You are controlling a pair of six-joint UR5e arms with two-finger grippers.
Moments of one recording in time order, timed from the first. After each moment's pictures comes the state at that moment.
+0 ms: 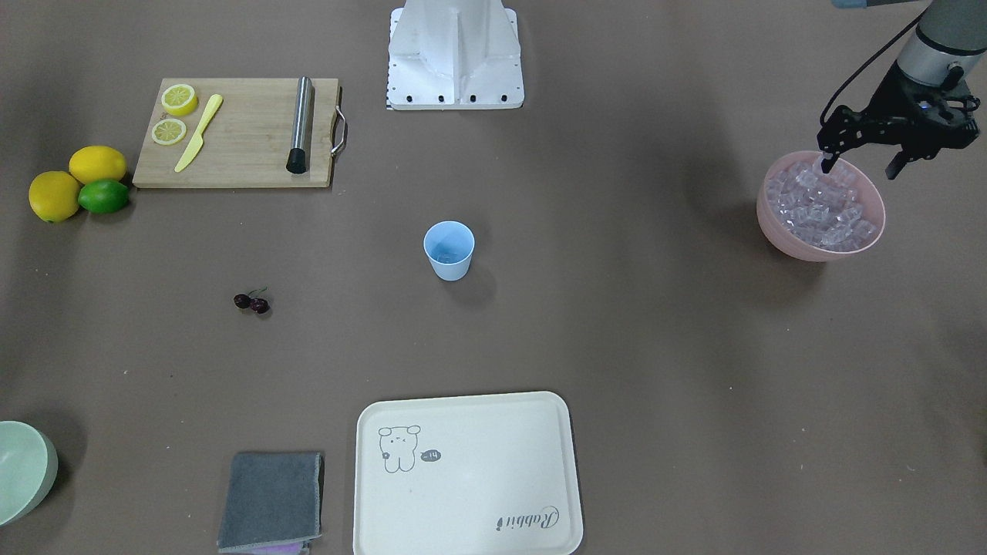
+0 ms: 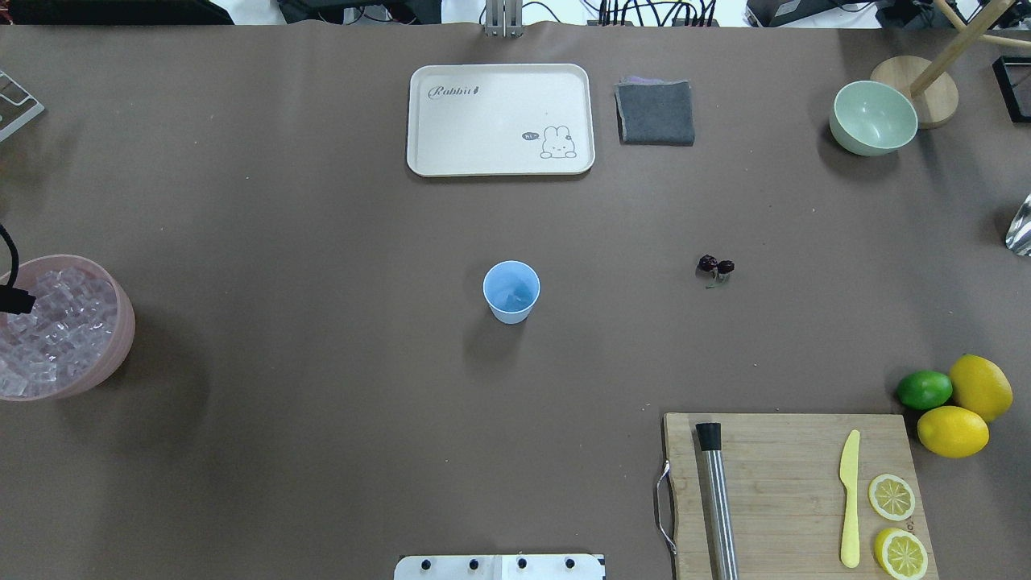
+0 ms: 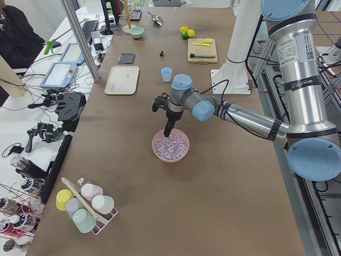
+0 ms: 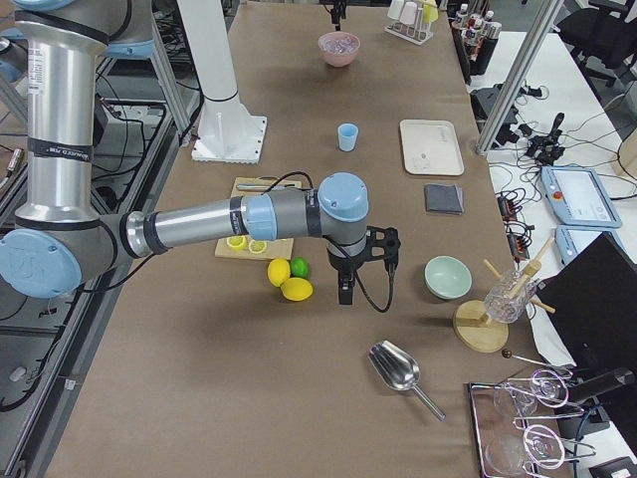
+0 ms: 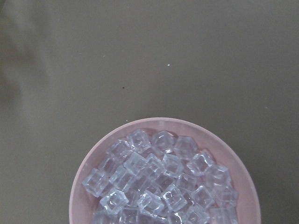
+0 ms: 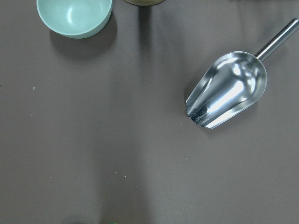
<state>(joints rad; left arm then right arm) -1.01 -1.33 -2.08 -1.89 -2.04 -0.66 1.57 -1.69 1.91 -1.65 2.37 0.14</state>
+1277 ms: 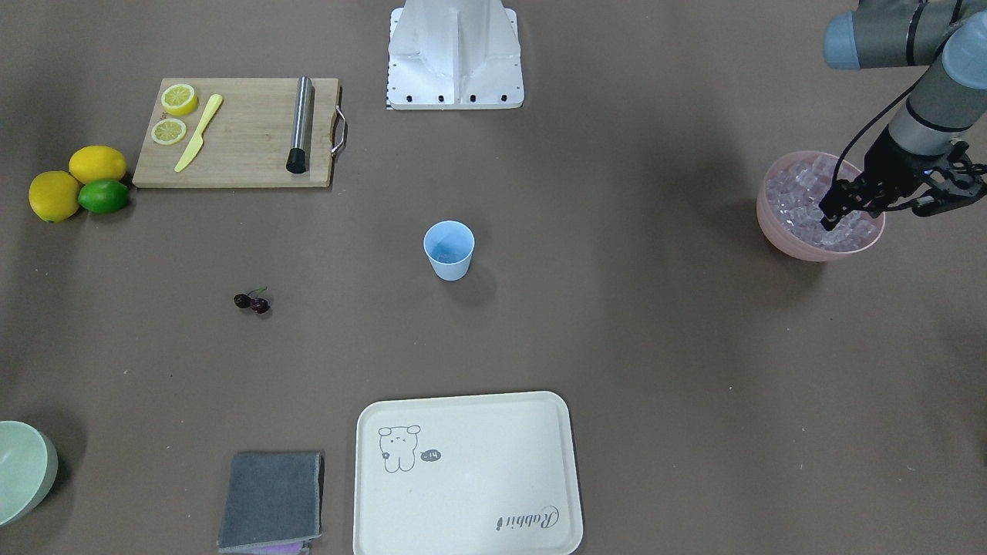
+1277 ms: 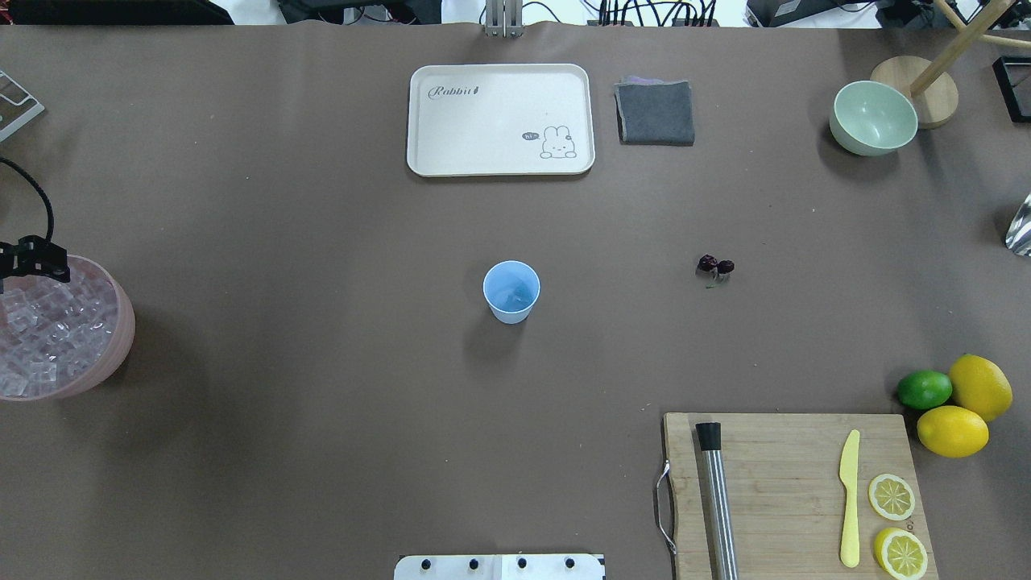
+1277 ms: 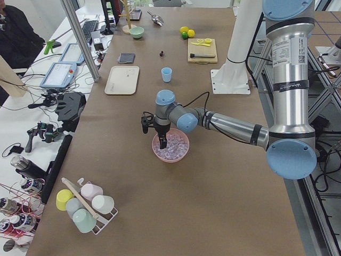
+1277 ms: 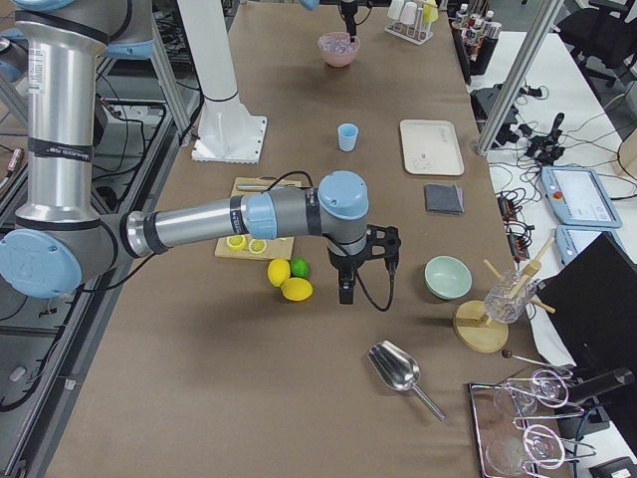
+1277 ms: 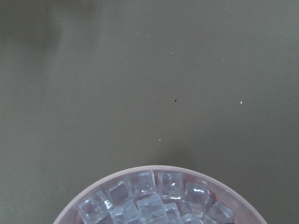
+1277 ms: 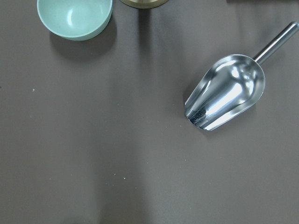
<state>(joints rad) -1.01 -1.46 -1.88 -1.91 -2.08 -0.97 1.57 -1.68 1.91 -1.65 2.36 0.14</state>
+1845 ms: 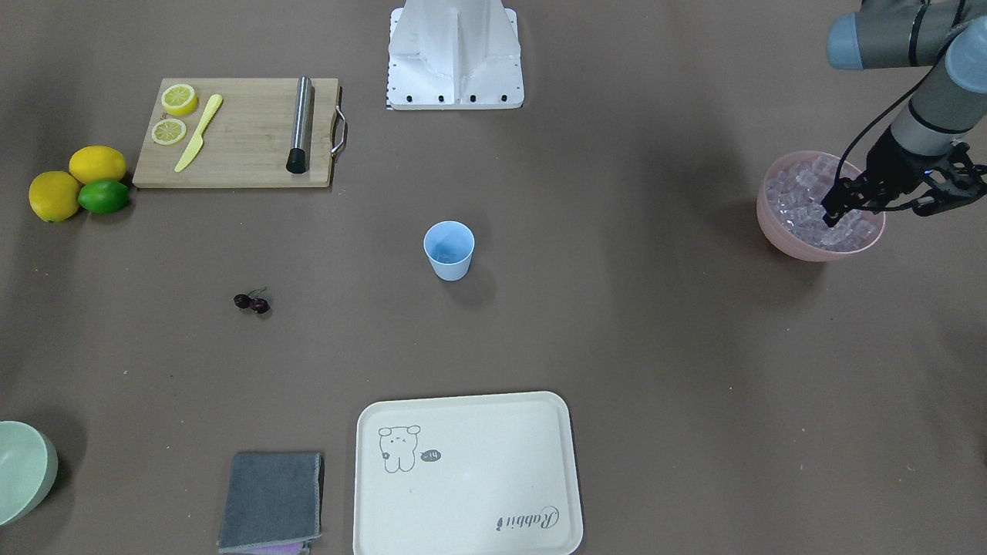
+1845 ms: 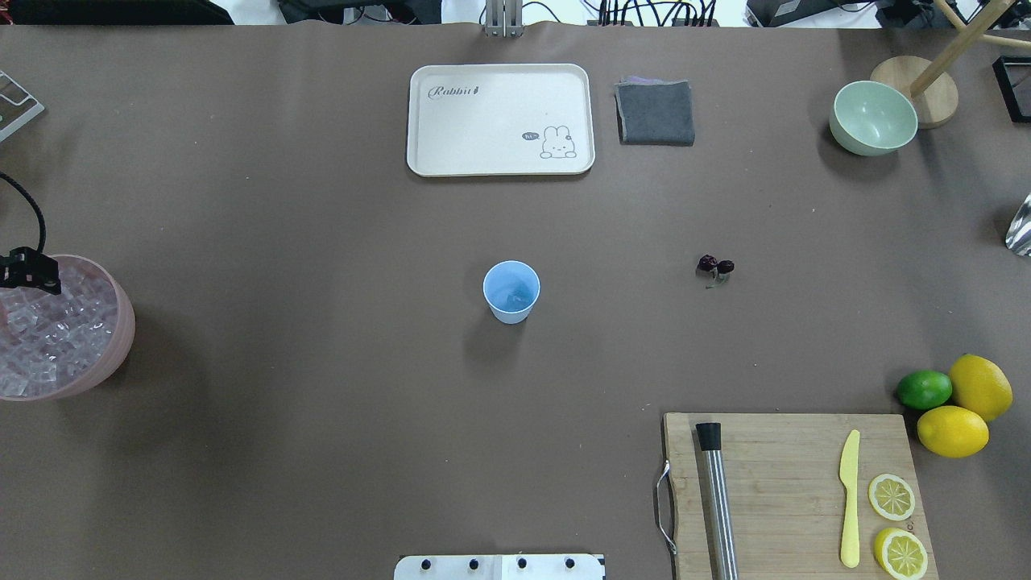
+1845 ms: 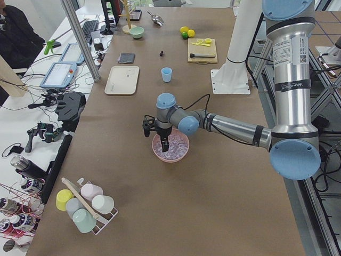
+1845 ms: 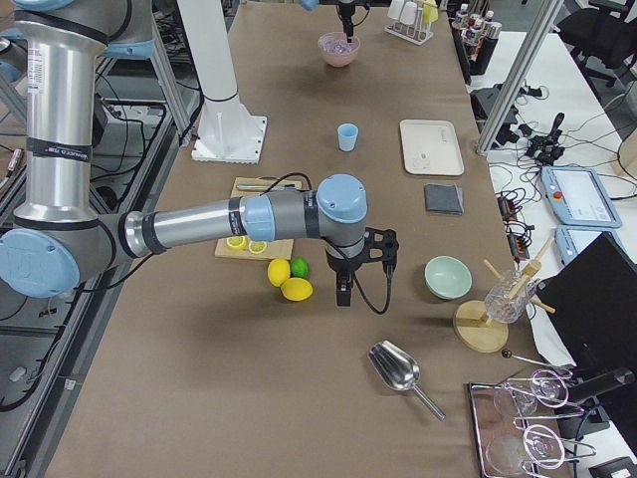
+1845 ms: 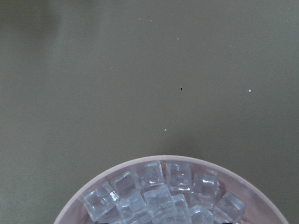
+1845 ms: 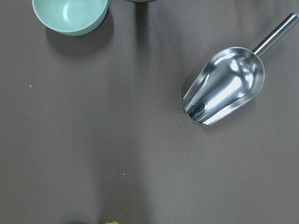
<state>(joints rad) -1.01 -1.44 -1.87 -1.91 -2.09 -0.97 1.57 -1.69 1.91 -1.65 2.37 0.14</state>
